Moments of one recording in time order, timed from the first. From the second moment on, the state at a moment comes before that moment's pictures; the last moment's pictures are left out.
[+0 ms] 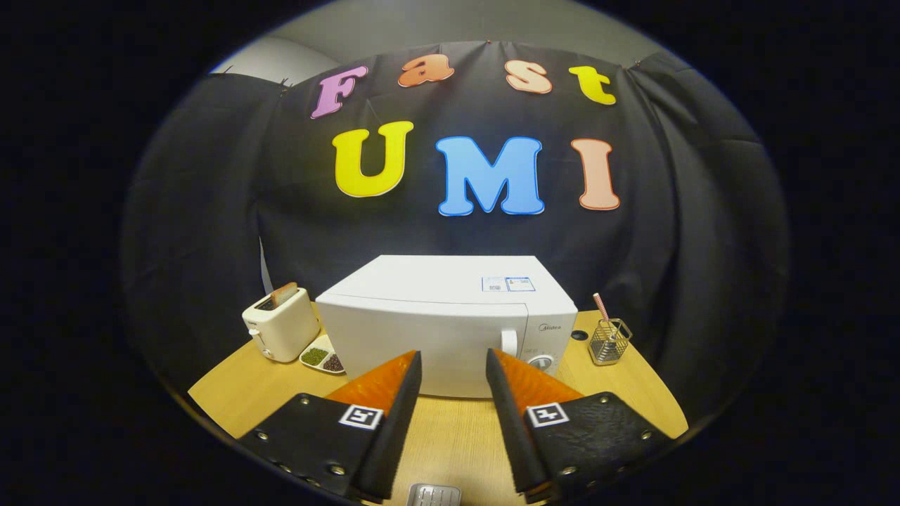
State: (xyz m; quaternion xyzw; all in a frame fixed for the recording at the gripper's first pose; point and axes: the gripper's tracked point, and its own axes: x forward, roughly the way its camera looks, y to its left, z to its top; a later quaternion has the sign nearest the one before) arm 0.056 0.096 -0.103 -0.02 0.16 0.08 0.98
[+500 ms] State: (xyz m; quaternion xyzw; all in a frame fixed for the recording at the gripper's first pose) arm -0.015 0.101 -0.055 -0.01 0.10 0.07 0.99
